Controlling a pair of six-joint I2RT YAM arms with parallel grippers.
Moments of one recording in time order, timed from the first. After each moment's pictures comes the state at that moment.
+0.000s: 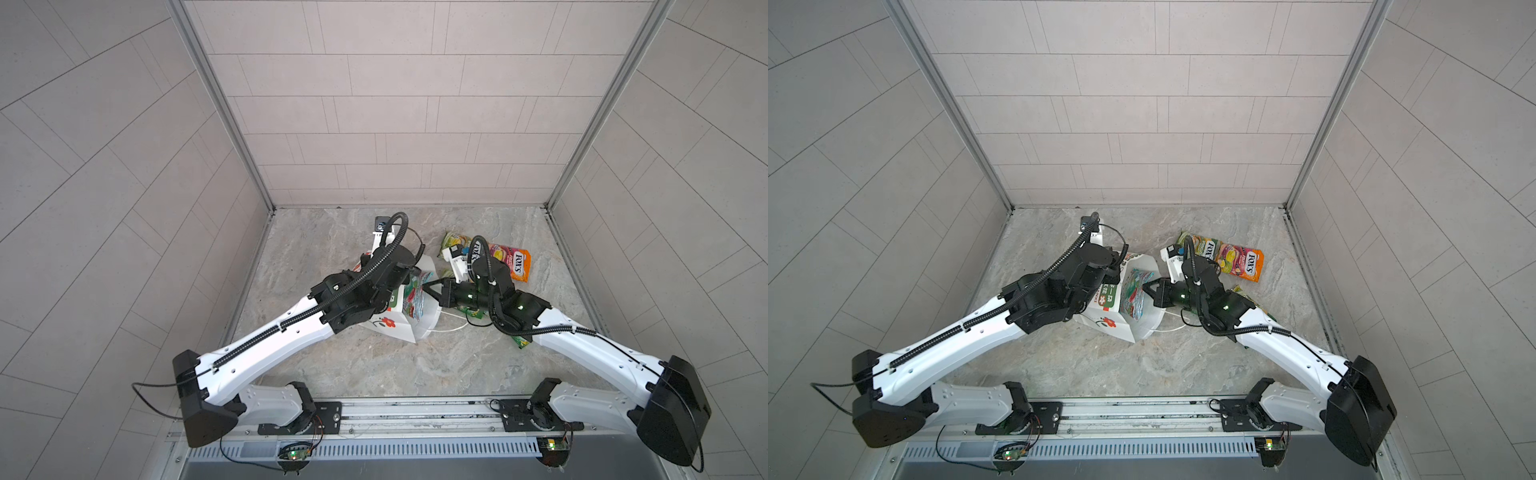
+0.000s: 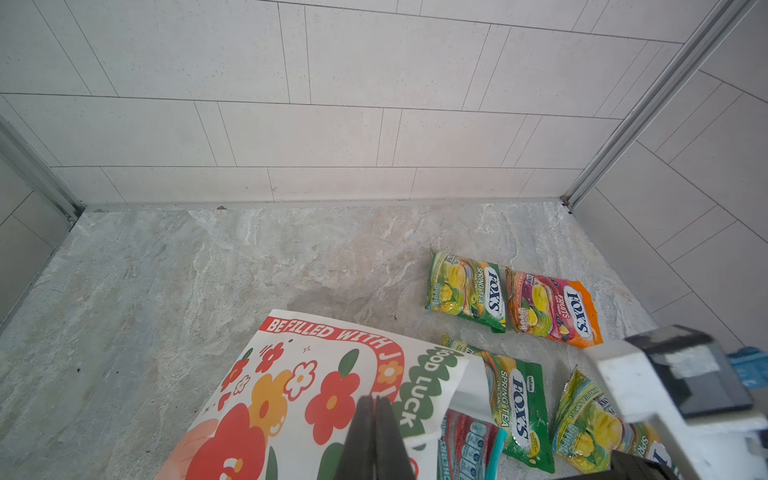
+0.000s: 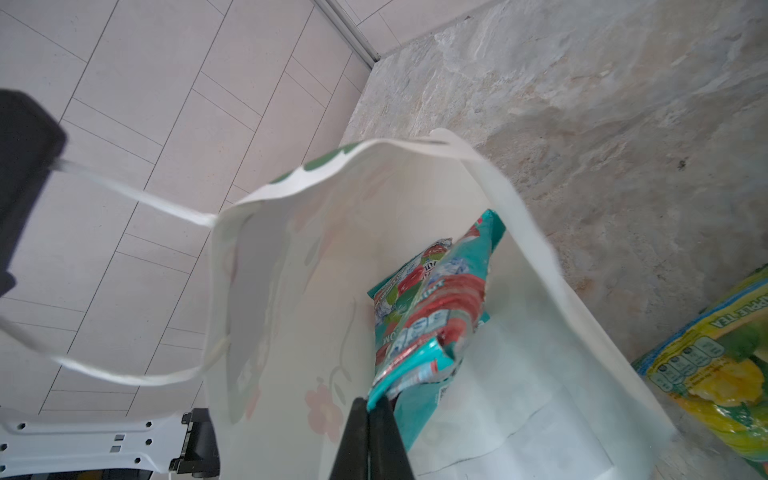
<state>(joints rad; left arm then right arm) -0.97 1.28 1.34 -0.63 -0.70 -0.52 0.66 1.14 0.81 -0.10 -0.32 0.69</state>
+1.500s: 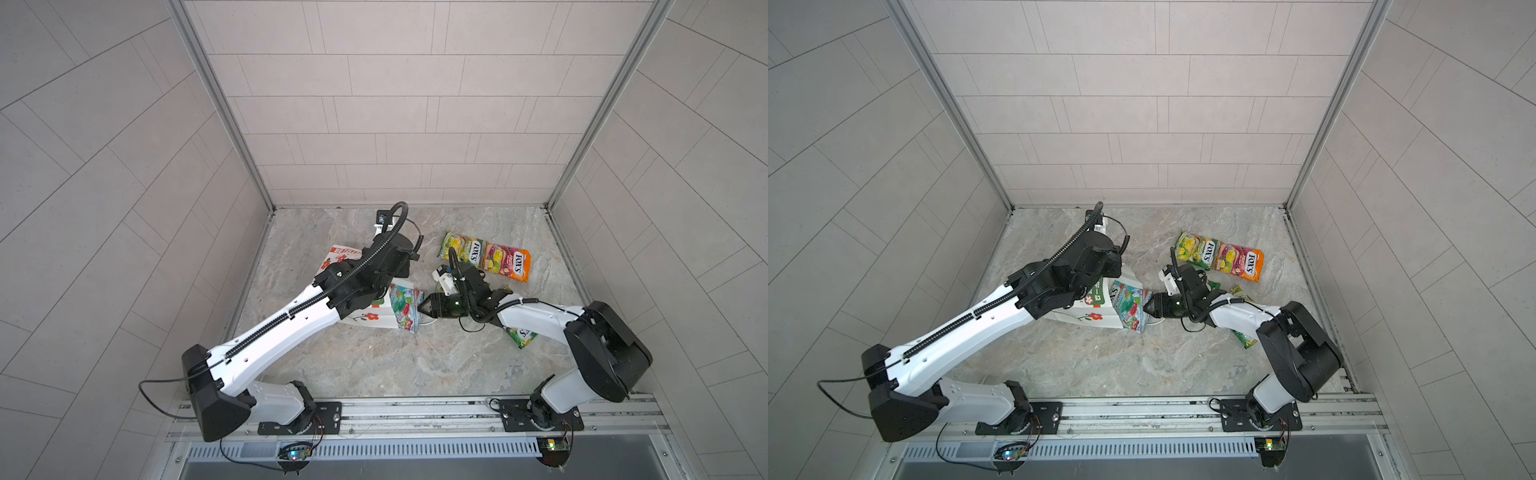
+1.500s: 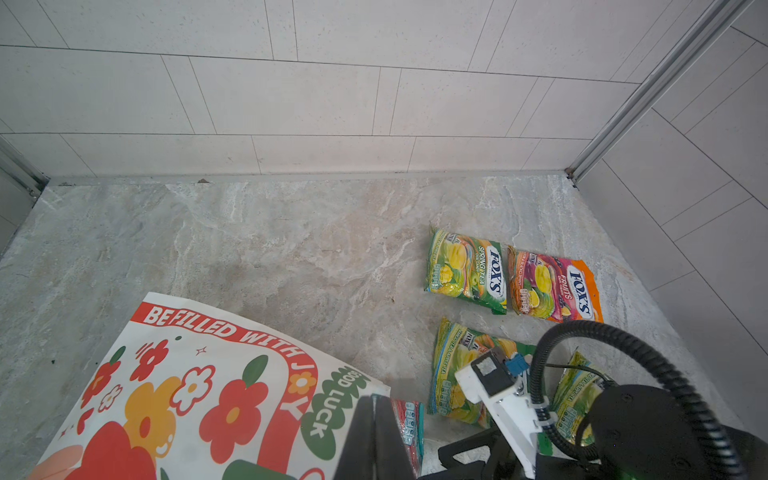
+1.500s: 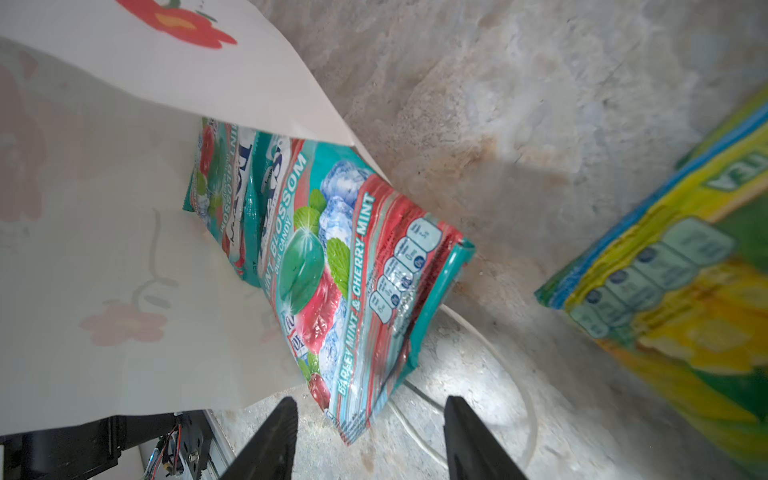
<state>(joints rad) -0.88 1.33 1.38 -0.67 -0.55 -0.52 0.56 1.55 0.75 -0.02 -0.46 0.61</state>
